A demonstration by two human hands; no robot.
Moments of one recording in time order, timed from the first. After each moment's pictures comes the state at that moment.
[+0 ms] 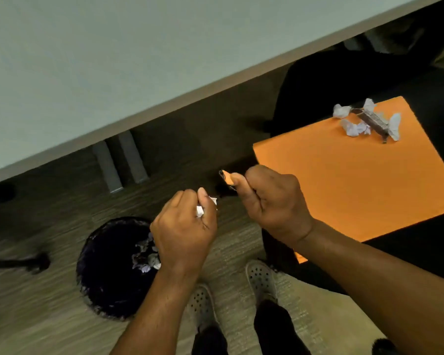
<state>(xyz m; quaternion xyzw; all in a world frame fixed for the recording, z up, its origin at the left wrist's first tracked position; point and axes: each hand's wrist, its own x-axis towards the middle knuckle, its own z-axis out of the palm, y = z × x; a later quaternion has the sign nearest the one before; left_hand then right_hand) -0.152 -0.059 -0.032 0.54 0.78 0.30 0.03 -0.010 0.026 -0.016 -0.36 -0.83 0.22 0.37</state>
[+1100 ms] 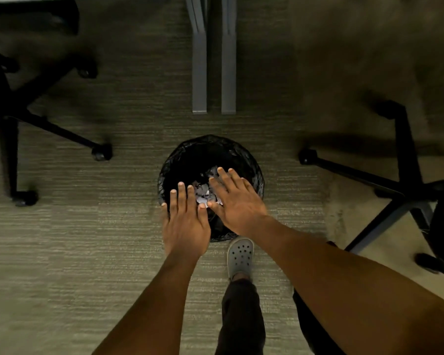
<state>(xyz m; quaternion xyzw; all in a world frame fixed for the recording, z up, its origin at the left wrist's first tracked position) -0.325 -0.325 -0.218 0.33 0.92 0.00 0.23 -0.243 -0.188 -0.218 -0.24 -0.92 0.26 -0.18</state>
